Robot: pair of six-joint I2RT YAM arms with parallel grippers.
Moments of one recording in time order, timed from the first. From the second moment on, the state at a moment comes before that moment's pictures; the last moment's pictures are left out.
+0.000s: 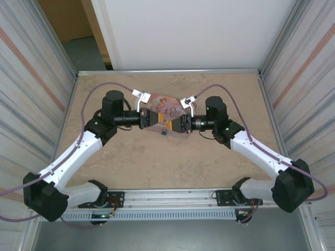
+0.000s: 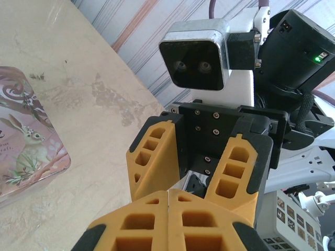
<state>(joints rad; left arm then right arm) -0.51 1.17 1.00 -0.19 0.82 -0.48 0.60 1.22 0.87 0.08 -0.84 0.64</state>
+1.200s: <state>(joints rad) -0.50 1.17 1.00 -0.19 0.83 -0.48 0.63 1.26 0.91 0.11 -0.83 0.63</state>
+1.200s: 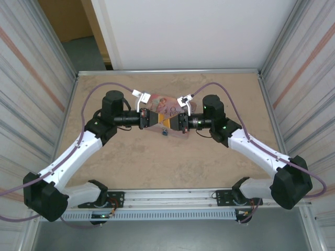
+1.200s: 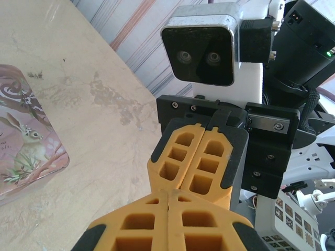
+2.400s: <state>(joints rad) -0.50 0.87 0.57 -0.25 0.31 -0.50 0.50 1.34 0.80 0.09 -0.65 0.57</state>
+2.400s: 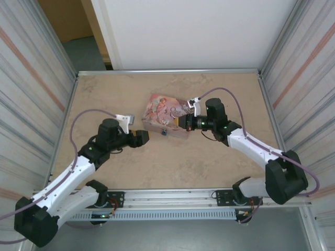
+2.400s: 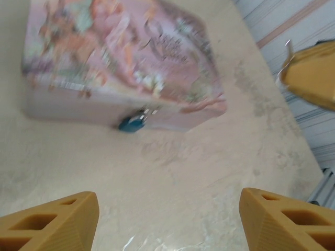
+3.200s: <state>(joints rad) -0.50 1.08 0.40 0.05 0.25 -0.69 0.47 1.67 0.90 0.13 -0.63 0.62</state>
